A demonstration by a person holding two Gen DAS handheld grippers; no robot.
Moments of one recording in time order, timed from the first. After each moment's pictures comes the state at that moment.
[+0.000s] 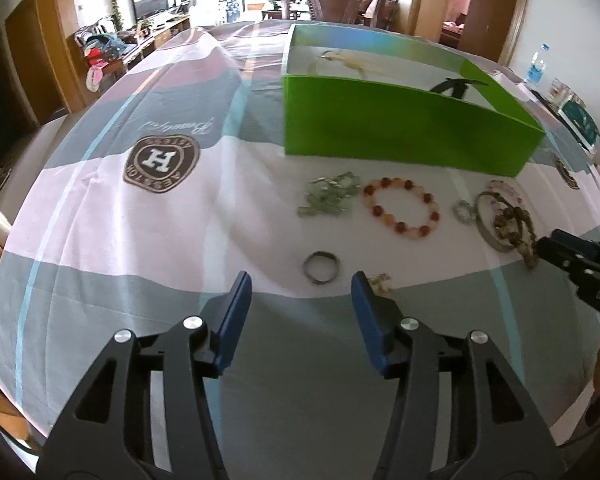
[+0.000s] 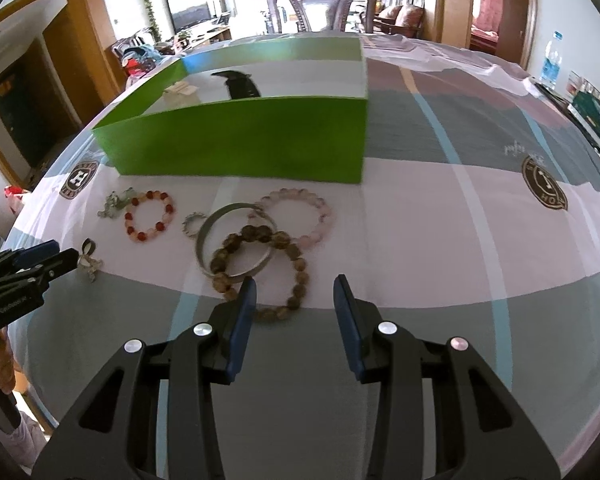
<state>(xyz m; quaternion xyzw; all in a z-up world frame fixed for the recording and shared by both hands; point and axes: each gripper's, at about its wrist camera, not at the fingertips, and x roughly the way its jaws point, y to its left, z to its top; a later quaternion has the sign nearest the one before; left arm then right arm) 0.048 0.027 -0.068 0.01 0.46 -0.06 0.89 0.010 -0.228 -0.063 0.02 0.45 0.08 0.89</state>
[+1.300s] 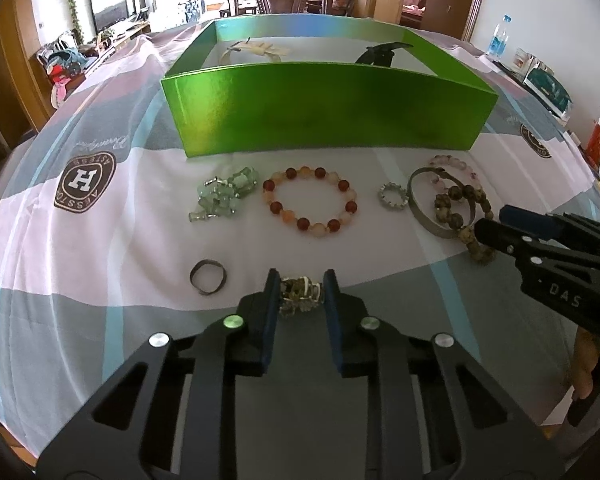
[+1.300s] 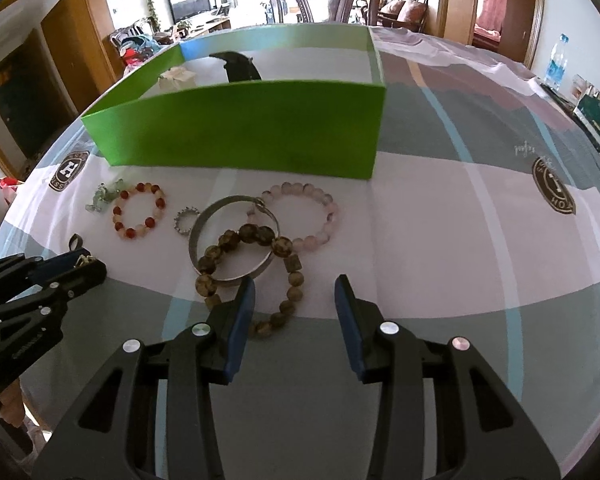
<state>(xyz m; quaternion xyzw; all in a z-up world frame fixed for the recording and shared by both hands) 0.053 -0.030 -0.083 0.04 0.47 -0.12 0.88 0.026 -0.220 -0.074 0.00 0.46 0.07 0.88</state>
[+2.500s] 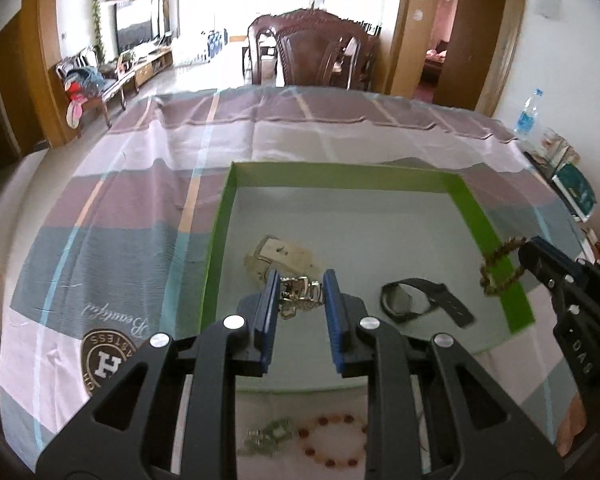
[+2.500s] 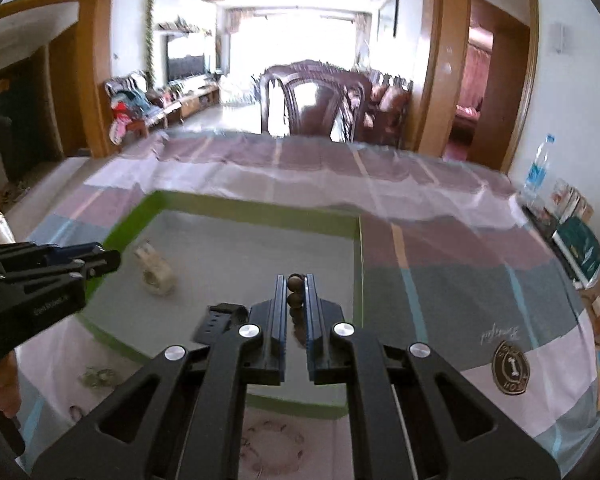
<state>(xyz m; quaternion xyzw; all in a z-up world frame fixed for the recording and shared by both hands) 0.210 -0.033 0.005 0.00 0.41 -0.08 0.91 0.133 -0.212 0.022 -0.04 0.34 0.02 0.94</state>
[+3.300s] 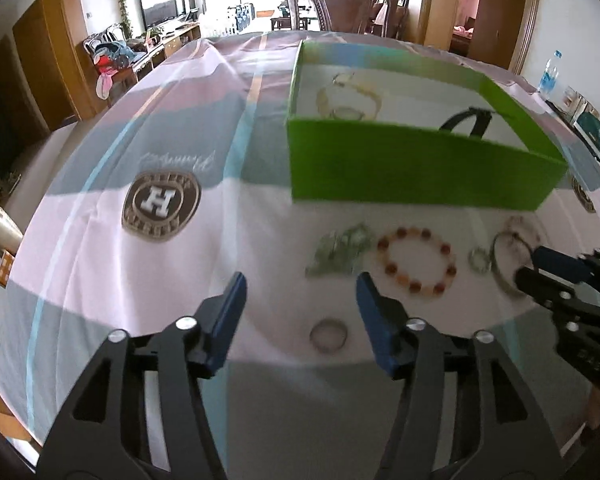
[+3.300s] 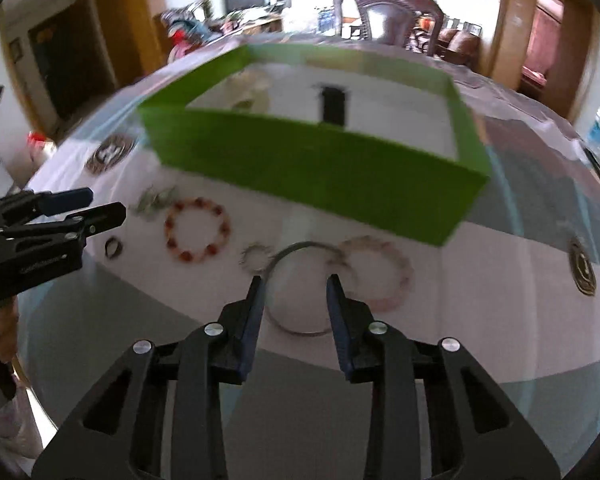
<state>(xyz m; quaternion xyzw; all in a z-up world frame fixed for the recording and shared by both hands) 0.082 0.020 -0.062 0.02 0.45 -0.03 0.89 0.042 -0.173 -0.059 -0.06 0.45 0.15 0.88</state>
